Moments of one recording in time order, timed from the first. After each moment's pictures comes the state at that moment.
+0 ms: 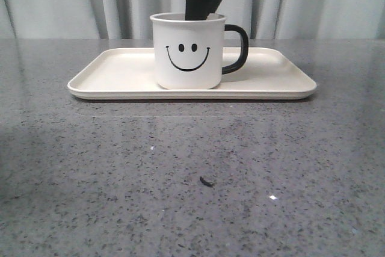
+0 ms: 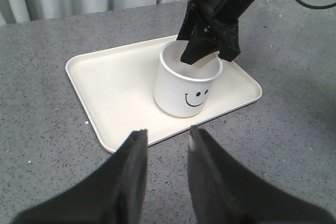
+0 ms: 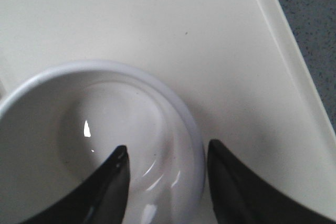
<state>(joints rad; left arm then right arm) -0.45 0.68 -0.83 -0.26 0.63 0.08 0.52 2.05 -2.10 0.15 1.25 -0.62</state>
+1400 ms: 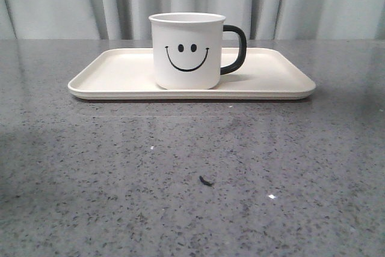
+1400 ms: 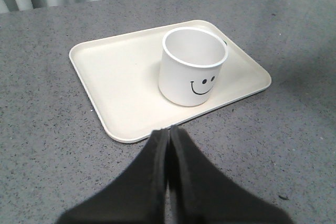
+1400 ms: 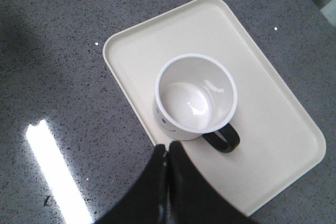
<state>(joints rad) -0.45 0.68 -0.78 -0.25 0.60 0.09 0.52 1.44 -1.70 0.29 1.16 -0.54</state>
